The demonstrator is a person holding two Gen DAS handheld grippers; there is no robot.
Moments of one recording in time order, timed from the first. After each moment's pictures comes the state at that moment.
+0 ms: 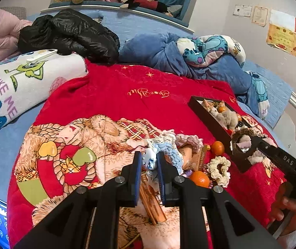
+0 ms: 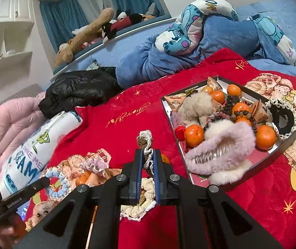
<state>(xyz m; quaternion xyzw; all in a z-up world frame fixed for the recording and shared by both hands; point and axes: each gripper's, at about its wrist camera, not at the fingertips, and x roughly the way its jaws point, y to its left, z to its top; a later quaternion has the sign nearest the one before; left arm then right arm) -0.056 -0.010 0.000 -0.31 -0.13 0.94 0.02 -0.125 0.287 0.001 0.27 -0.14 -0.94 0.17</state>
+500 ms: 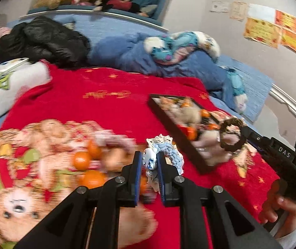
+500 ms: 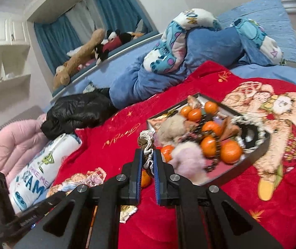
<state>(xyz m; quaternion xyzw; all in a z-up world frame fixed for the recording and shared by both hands) -0.060 0.091 0.019 -0.29 -0.12 0.94 0.09 -0.098 0.360 0.027 0.22 -0.19 -0.94 0.15</state>
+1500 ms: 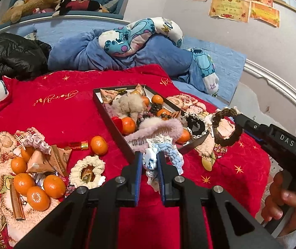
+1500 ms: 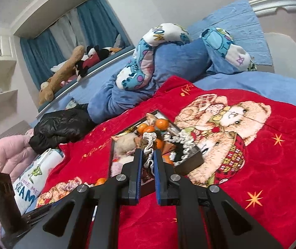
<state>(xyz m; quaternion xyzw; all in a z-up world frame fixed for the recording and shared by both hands) -0.067 0.209 0.027 -0.30 -0.07 0.94 0.17 -0.066 0.450 0.041 0.21 -0.20 -0.95 0.10</state>
